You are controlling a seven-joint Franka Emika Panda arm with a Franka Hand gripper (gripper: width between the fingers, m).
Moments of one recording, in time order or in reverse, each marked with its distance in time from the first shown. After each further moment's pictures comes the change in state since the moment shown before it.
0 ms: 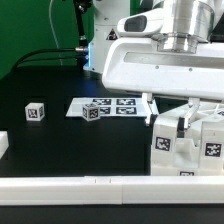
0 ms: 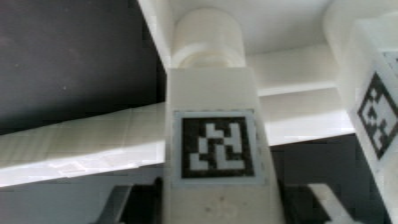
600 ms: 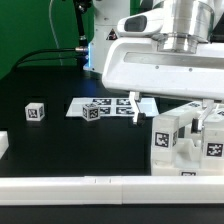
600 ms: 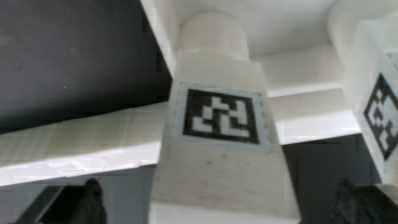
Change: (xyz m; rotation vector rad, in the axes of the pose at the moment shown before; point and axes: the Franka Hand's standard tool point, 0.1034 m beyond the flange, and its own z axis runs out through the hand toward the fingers) arm 0.005 0.009 -0.004 -0.007 -0.042 -0.024
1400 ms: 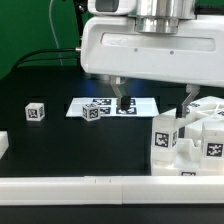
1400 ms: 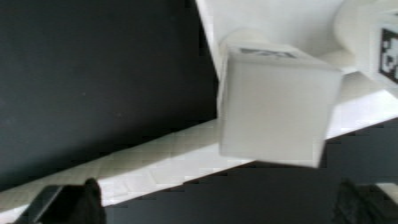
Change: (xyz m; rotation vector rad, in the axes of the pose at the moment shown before) arm 0.028 0.010 -0.011 0.013 -0.351 0.135
